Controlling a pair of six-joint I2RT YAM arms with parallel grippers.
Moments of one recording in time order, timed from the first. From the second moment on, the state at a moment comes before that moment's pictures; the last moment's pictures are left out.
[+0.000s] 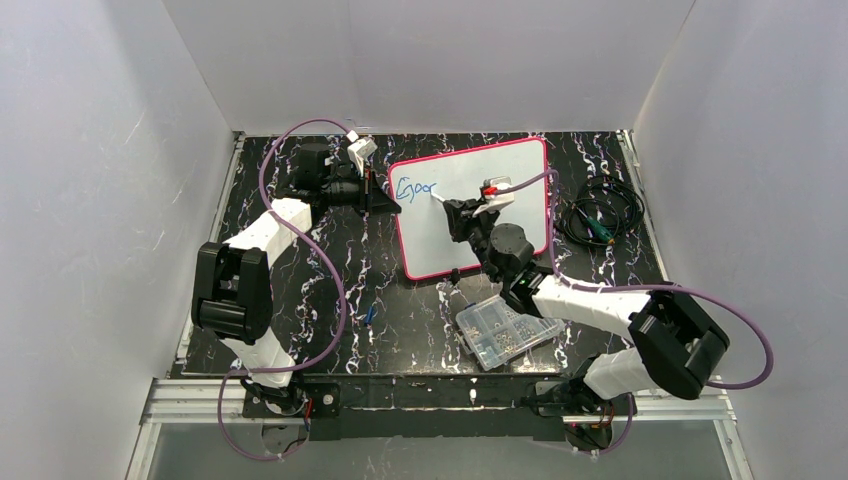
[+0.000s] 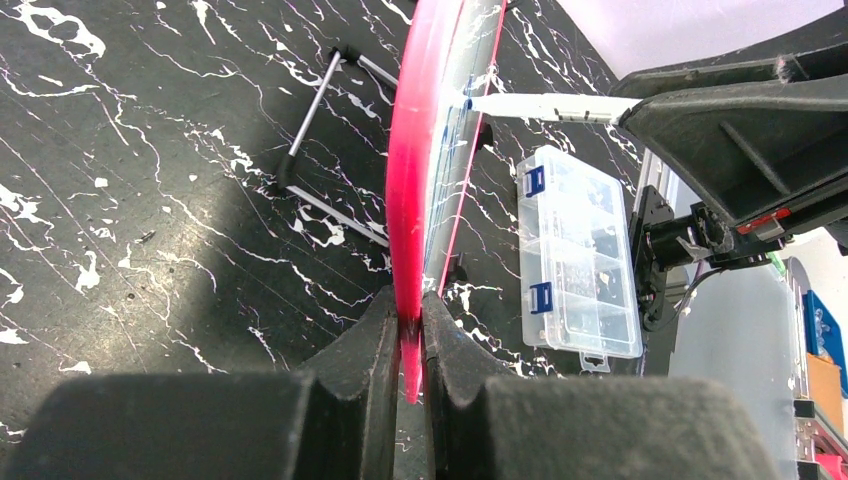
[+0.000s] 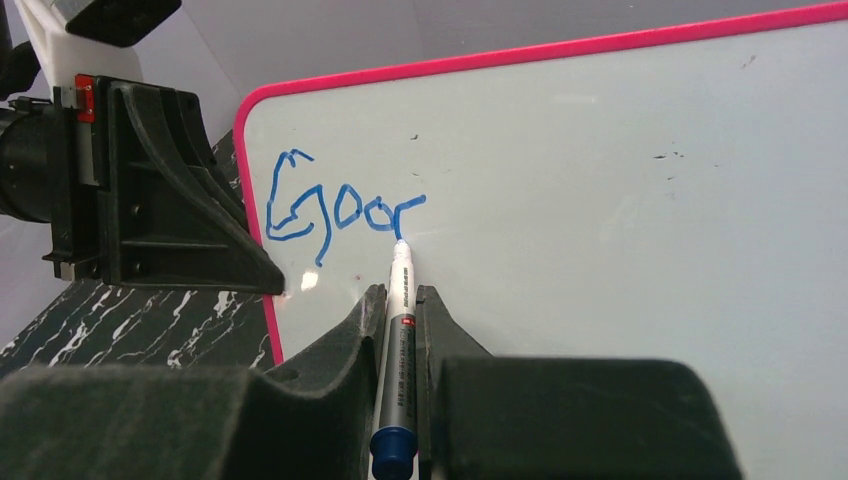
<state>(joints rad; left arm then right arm) -0.21 1.68 1.17 -0.08 1.00 -0.10 0.86 1.38 0.68 0.78 0.42 0.23</state>
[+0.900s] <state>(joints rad) -0.21 1.68 1.17 -0.08 1.00 -0.10 0.86 1.40 0.74 0.80 0.48 0.17</state>
